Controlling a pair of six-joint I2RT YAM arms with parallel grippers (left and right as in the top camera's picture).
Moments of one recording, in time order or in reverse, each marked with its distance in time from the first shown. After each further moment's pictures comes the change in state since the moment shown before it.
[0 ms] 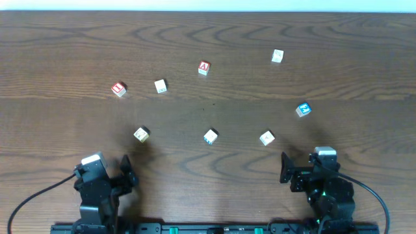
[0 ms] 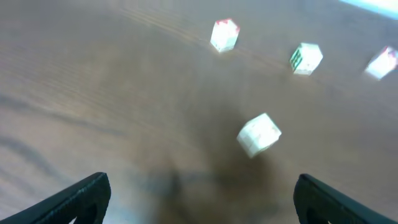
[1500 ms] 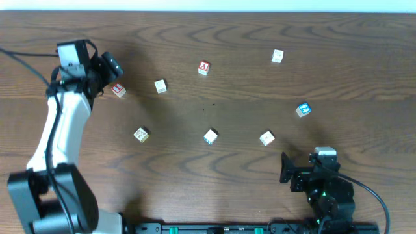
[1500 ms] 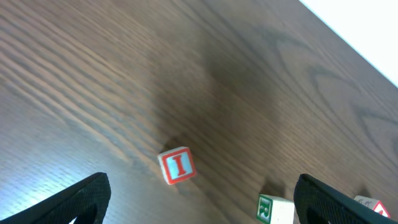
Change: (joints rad) left arm 0.258 1.629 0.945 0.335 0.296 -0.124; right arm 0.000 -0.002 0.000 0.000 0.000 0.000
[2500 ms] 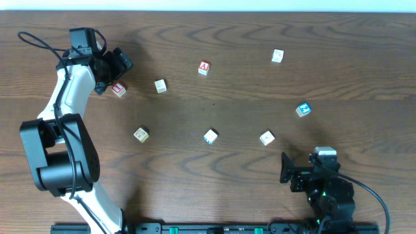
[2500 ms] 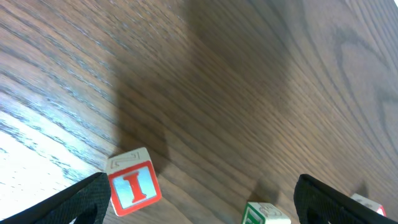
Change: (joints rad) left arm 0.000 0.291 0.200 -0.097 0.159 -0.068; right arm 0.000 0.000 0.000 0.000 0.000 0.000
